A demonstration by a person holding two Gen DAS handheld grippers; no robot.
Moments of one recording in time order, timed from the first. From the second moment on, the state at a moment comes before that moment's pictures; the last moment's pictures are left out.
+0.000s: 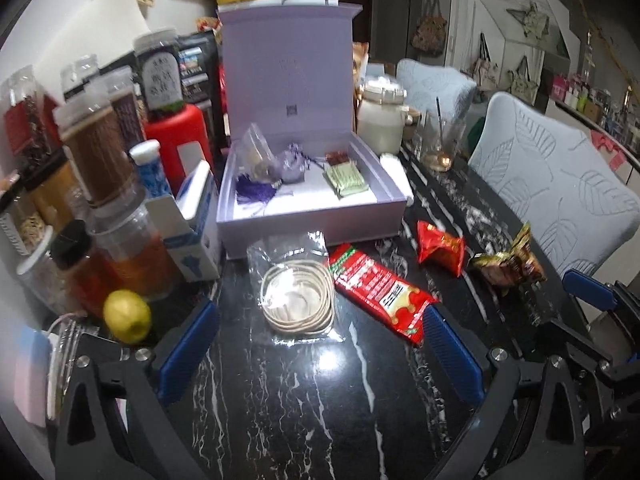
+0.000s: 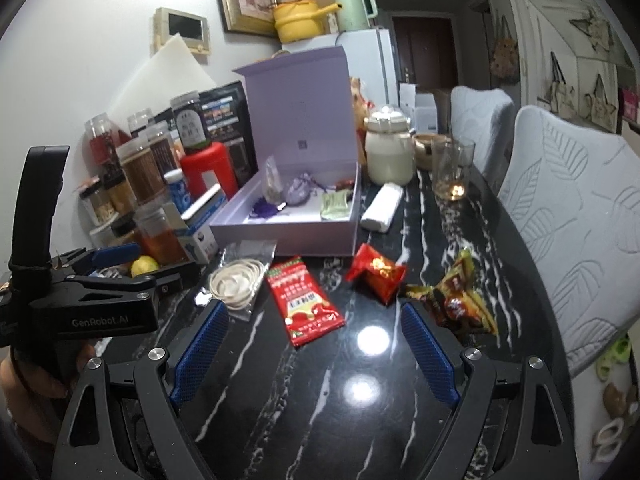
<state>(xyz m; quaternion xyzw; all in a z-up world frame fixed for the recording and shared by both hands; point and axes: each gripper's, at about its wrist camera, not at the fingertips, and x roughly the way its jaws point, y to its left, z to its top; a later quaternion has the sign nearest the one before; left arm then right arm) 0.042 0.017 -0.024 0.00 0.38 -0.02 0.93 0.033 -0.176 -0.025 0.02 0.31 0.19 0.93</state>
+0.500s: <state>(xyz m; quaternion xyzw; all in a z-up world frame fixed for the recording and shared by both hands) 0.101 0.043 -0.079 -0.02 0.45 -0.02 0.89 0.083 -0.158 -0.067 0.02 0.37 0.21 0.90</state>
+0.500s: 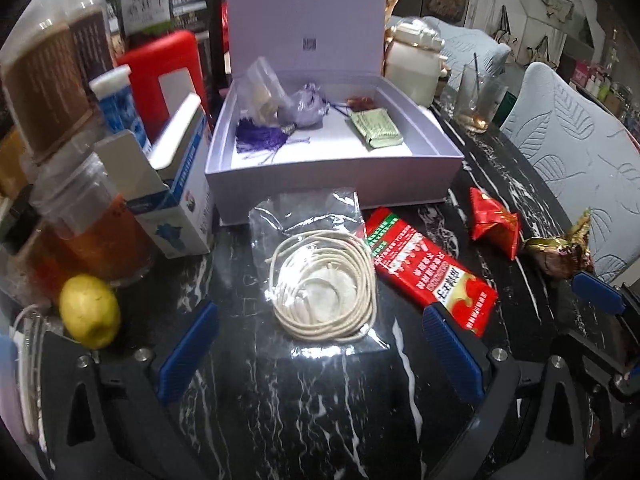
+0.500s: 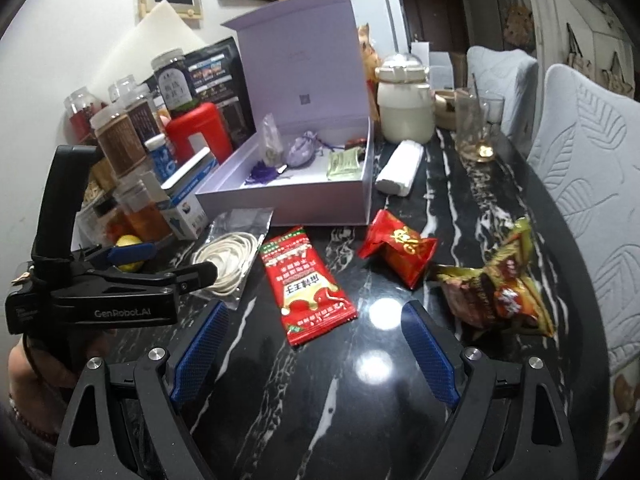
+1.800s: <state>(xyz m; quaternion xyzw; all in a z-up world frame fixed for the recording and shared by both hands) 0.126 0.059 -0.107 -0.02 0.46 -0.05 0.89 0.152 -0.129 -0.109 0.01 0.46 0.23 0.86</state>
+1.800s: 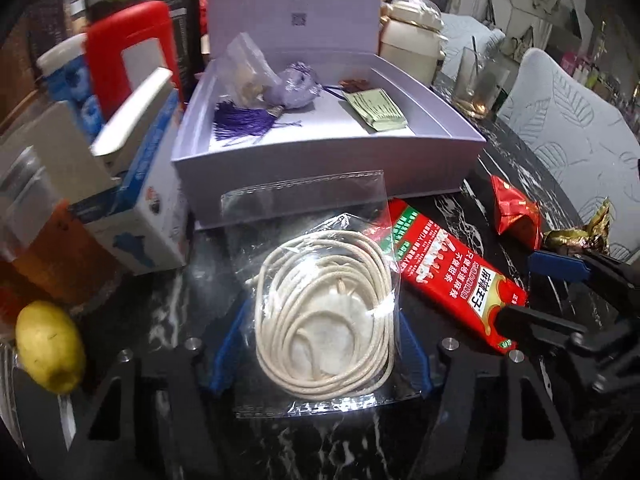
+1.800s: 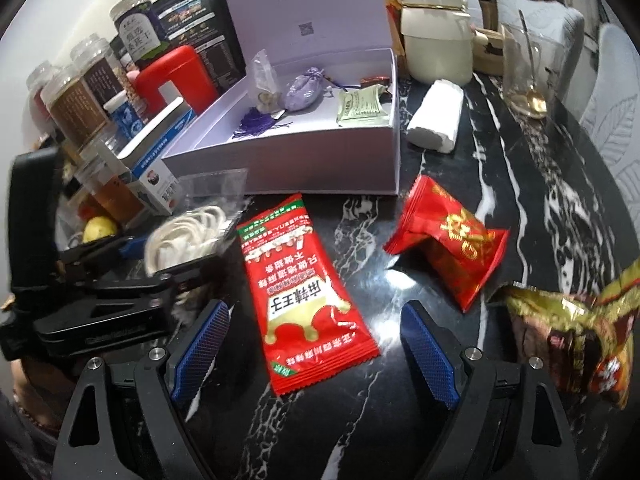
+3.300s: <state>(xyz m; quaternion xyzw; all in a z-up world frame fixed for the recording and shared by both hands) 0.043 0.085 -0.085 -0.07 0.42 -0.04 0.90 0.099 -0.100 -0.105 -0.03 0.44 0.23 0.87</state>
